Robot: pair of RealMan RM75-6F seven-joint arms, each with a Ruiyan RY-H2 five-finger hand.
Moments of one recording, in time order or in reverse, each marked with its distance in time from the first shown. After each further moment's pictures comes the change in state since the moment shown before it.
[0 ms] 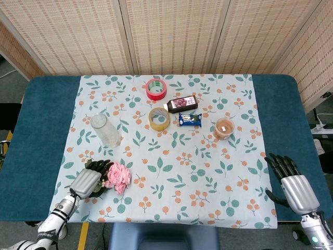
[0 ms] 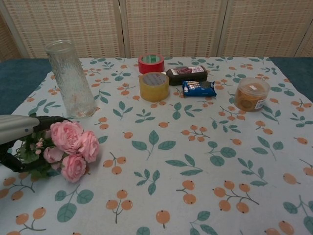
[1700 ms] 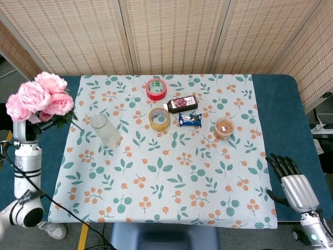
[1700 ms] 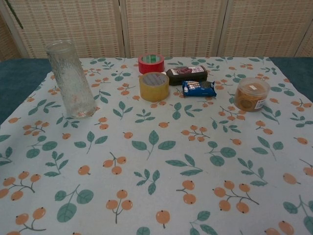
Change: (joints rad) left arm -0.076 0.092 -0.482 0.070 0.023 0.480 -1.137; right arm 0.010 -0.005 0.004 0.001 0.049 -0.047 -0.022
